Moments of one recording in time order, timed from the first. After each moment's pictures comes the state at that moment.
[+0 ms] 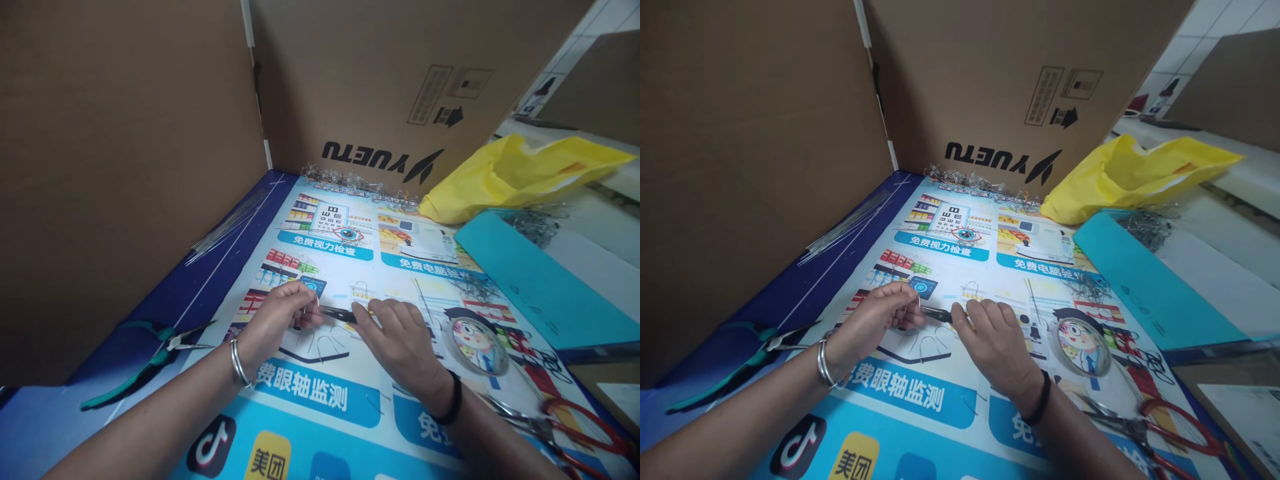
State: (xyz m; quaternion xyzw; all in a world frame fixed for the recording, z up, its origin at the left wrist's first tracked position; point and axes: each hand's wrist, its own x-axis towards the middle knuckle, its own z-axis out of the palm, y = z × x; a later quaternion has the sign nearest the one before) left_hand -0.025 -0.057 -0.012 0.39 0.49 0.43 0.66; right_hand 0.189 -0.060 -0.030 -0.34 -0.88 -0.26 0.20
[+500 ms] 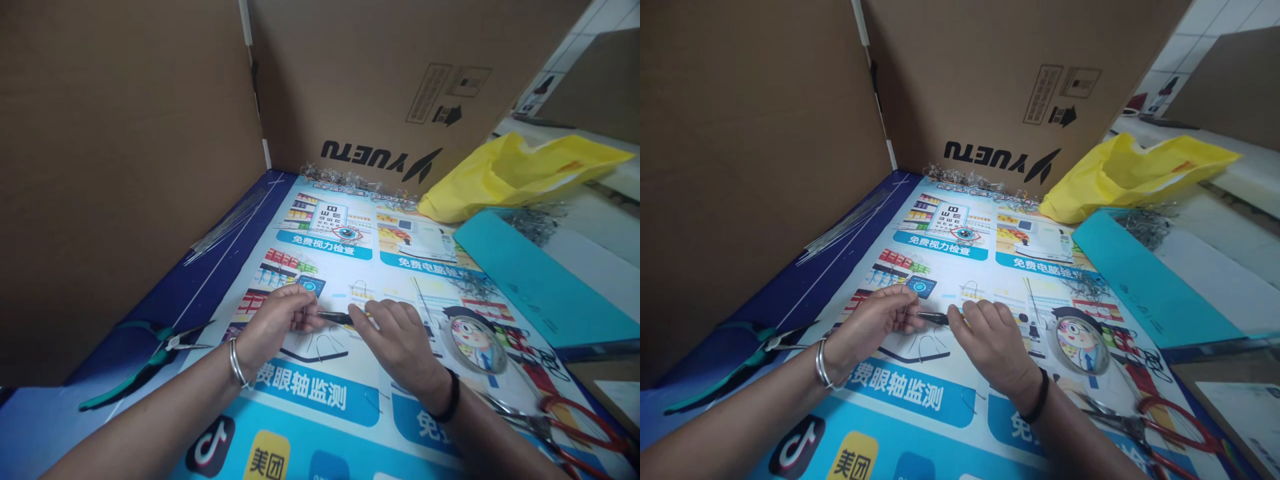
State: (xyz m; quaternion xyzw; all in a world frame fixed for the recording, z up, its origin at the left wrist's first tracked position) left_hand -0.024 -0.058 -0.014 0.32 0.47 0.42 0.70; right_hand 0.191 -0.060 -0.030 -0.32 -0.89 -0.26 0.20
